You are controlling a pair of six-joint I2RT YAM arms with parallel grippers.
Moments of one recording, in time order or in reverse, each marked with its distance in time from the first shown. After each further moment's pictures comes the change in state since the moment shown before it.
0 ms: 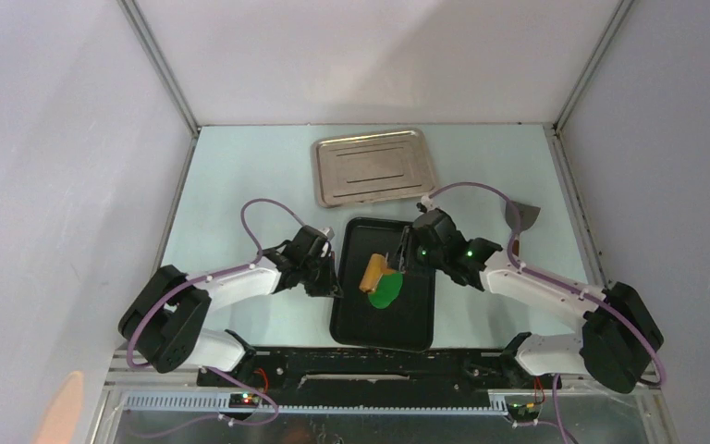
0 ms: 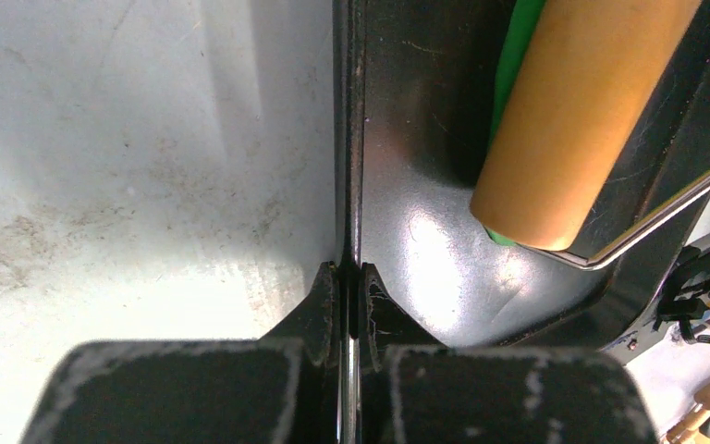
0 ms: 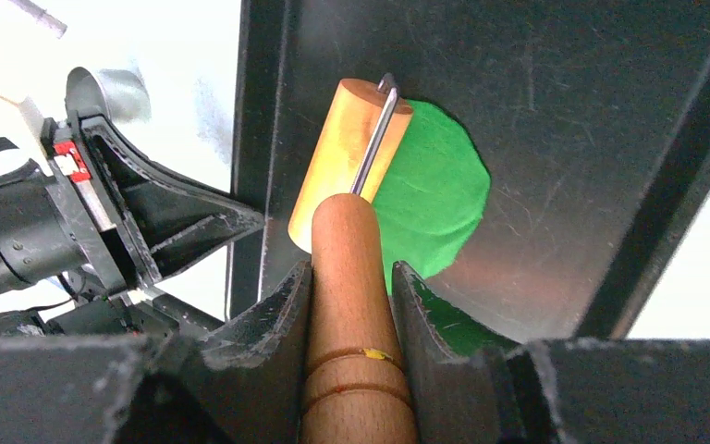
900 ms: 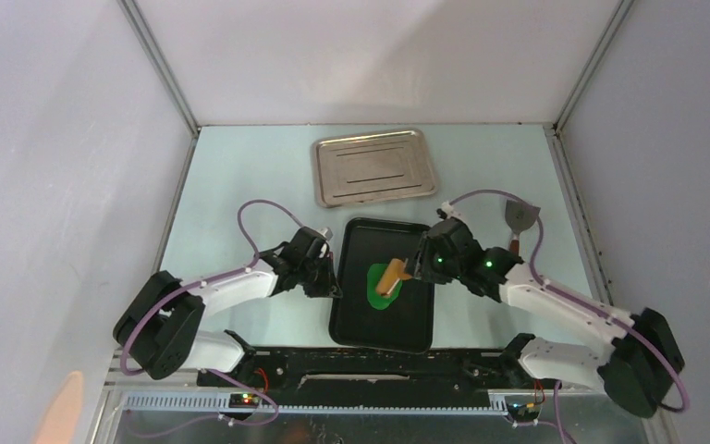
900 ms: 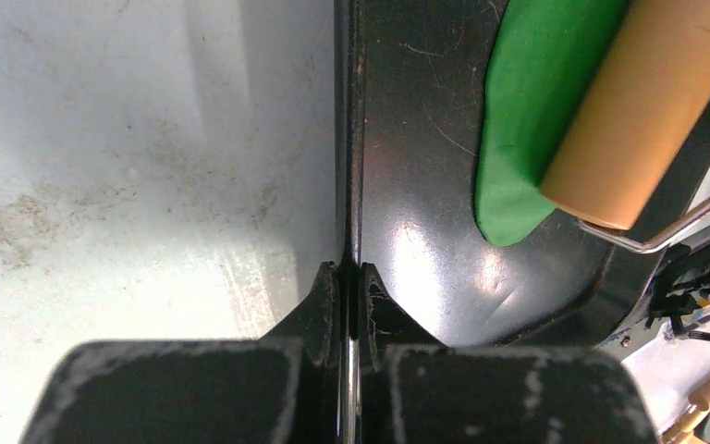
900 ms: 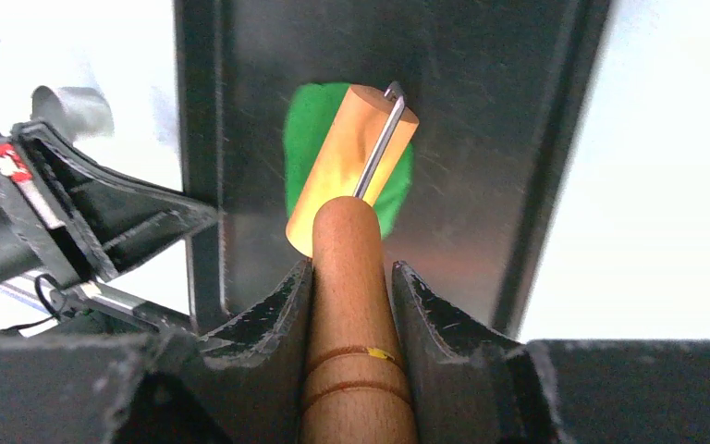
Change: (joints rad) left arm 0.002 -0.039 -0.014 -0.006 -0.008 -0.015; right arm 0.010 -0.132 -0.061 -0.082 0.082 0.047
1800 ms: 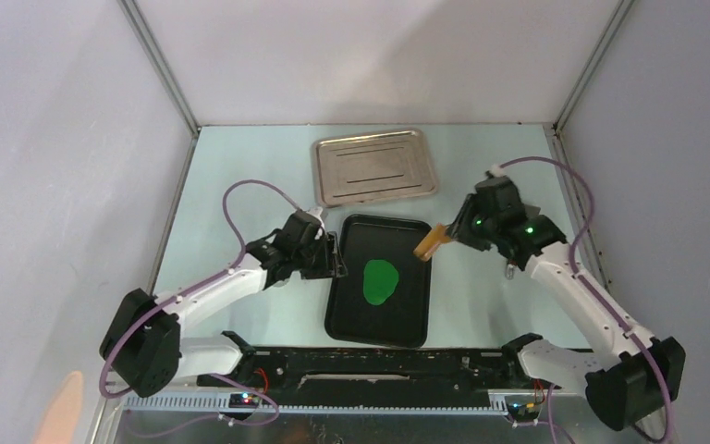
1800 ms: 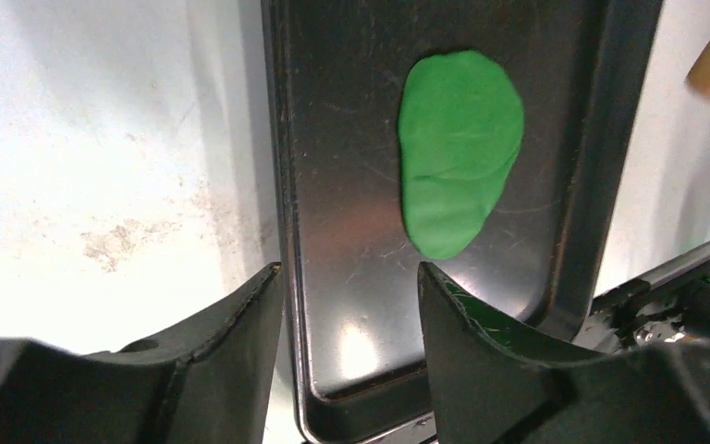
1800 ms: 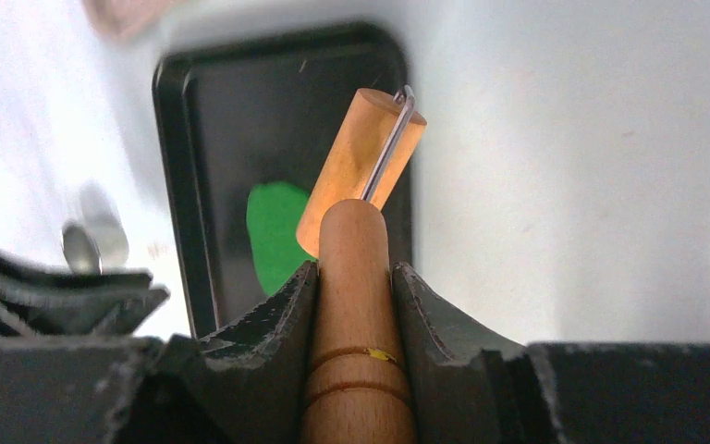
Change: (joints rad) left arm 0.006 -0.099 0.108 -0.108 -0.107 0.047; right arm -0.290 -0.048 0.246 -0.299 -0.035 -0.145
